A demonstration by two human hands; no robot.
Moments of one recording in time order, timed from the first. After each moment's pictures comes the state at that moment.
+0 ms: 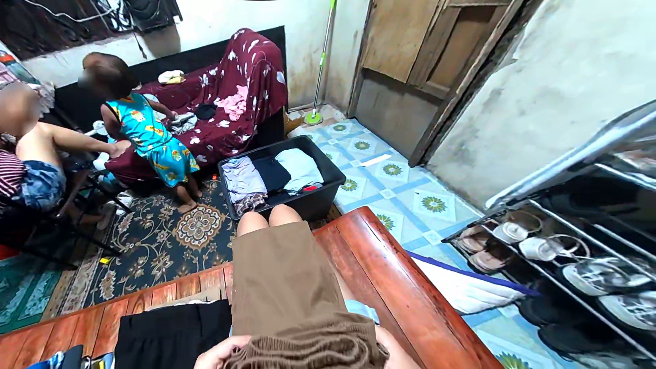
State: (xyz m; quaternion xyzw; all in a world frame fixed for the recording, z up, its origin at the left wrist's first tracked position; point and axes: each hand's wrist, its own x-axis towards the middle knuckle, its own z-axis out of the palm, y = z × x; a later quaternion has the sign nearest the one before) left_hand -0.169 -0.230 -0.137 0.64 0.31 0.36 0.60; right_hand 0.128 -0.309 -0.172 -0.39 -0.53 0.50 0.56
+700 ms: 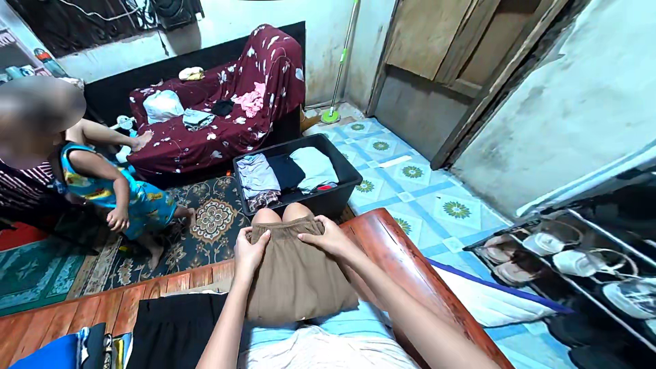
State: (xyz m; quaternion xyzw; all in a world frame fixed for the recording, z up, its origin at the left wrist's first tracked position) left_hand -0.079 -0.062 -0.198 0.57 0.65 0.32 0.40; right_hand 0.147 -0.094 -0.201 -0.66 -0.49 0.43 0.38
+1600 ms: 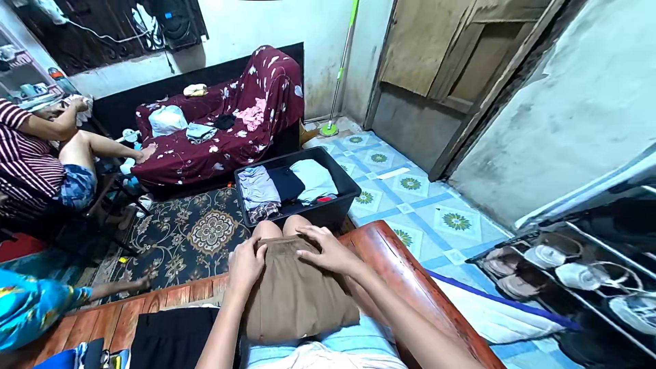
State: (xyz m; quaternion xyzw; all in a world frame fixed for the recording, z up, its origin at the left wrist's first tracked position) left_hand -0.086 -0.040 -0.190 0.76 0.60 0.16 0.20; right_hand 0.162 -0.081 -0.207 -0.57 -0.72 0.27 0.29
